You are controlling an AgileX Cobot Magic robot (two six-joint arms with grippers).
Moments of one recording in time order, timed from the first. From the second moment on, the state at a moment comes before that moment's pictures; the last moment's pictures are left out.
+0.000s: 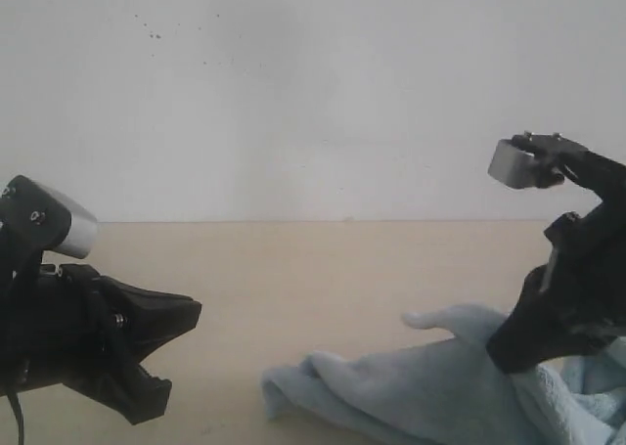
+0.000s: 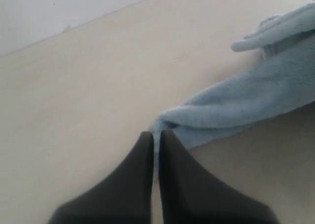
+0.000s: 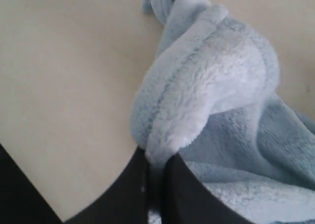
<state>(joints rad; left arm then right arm) -0.46 1.25 -0.52 0.94 -0.33 -0.81 0.23 1.33 -1.01 0.55 1.09 -0.68</state>
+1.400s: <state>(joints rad) -0.46 1.10 -0.54 0.94 -0.07 -0.85 0.52 1.78 -0.91 0.25 0.93 -0.24</state>
